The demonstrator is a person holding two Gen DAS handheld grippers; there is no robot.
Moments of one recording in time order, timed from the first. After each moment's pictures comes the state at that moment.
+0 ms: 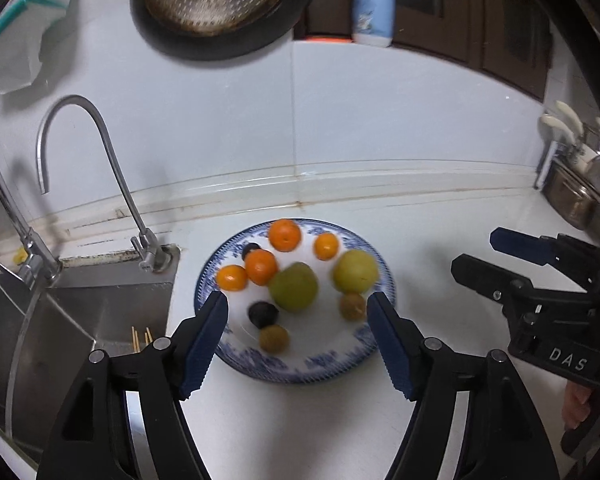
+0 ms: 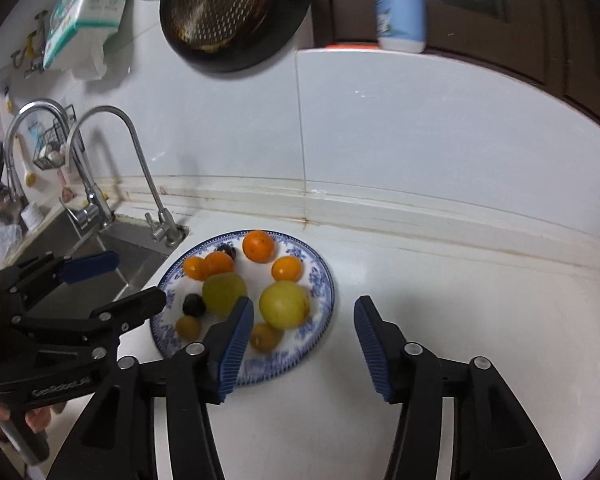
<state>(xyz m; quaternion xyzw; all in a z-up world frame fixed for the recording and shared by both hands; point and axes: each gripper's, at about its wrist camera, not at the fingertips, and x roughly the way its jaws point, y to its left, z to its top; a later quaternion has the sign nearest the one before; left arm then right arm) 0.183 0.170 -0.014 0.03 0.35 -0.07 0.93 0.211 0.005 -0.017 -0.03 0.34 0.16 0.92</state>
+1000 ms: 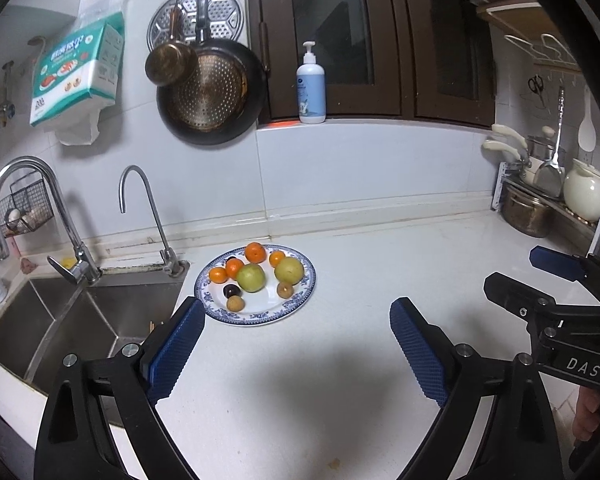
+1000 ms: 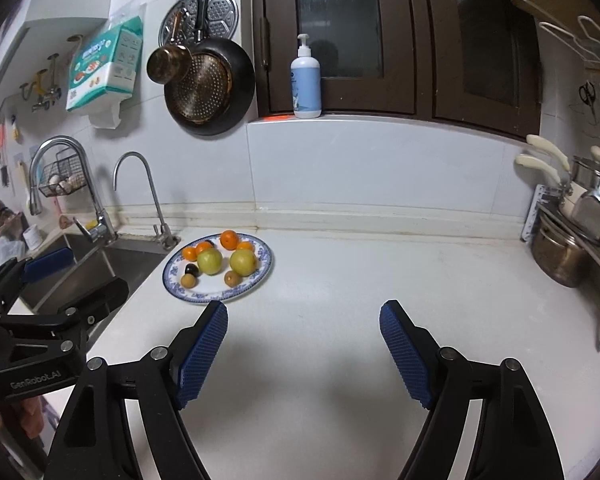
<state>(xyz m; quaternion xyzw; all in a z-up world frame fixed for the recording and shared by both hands) -0.004 0.093 0.049 0.05 0.25 -0.04 0.97 0.024 -0.109 0.042 -0.01 0.27 0.10 0.96</state>
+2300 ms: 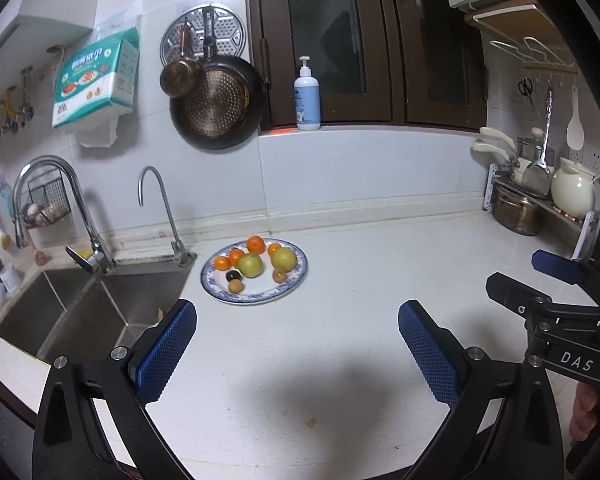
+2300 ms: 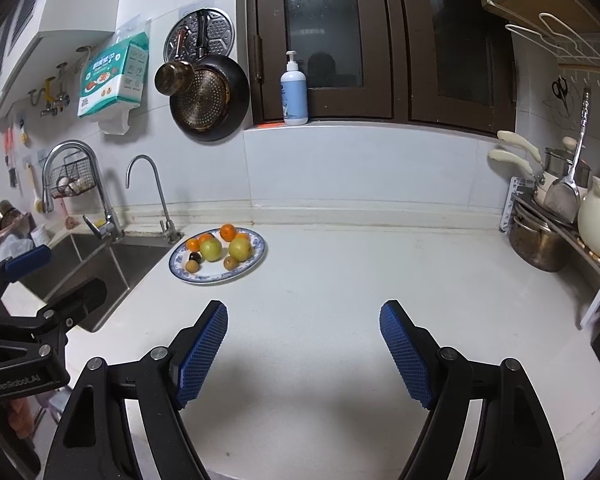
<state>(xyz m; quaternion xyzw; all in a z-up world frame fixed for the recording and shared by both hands) -0.064 0.074 0.054 0.04 0.24 -0.02 0.97 -0.032 -0.142 0.044 -0.01 0.26 0.09 0.96</state>
